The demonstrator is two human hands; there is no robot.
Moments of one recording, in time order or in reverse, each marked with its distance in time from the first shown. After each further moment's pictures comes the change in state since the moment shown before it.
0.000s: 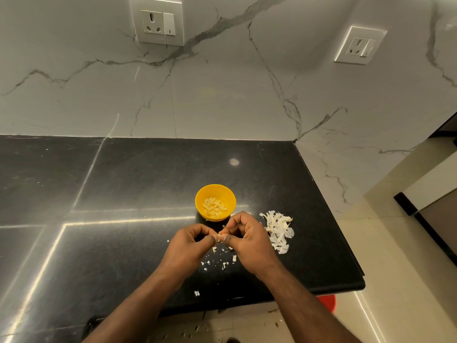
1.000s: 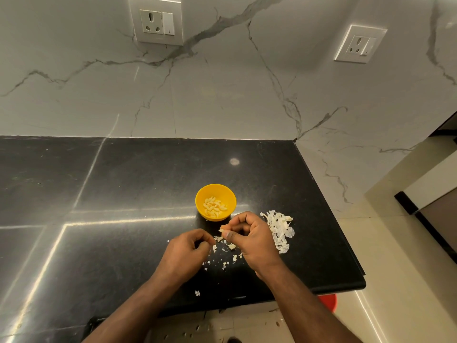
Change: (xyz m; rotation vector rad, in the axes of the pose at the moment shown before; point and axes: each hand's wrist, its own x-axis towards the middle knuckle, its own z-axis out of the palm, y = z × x) left_hand -0.001 -0.010 -0.004 0.459 0.036 0.076; right_hand 0.004 0.005 0.001 0.205 0.082 0.056
